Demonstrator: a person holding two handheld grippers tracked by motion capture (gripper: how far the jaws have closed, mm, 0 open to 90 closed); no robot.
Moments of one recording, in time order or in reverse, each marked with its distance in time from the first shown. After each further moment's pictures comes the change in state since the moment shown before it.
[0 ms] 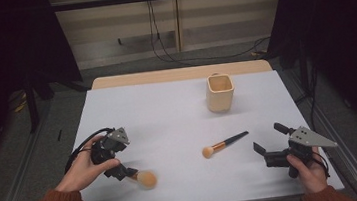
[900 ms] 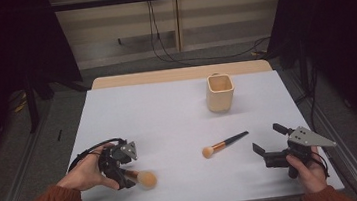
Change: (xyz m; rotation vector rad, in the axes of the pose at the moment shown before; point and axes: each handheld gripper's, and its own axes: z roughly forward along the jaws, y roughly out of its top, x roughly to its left) left arm -0.005 -0.004 0.027 0.195 -0.058 0.189; right arm 0.001 -0.001 0.001 0.011 0.013 0.006
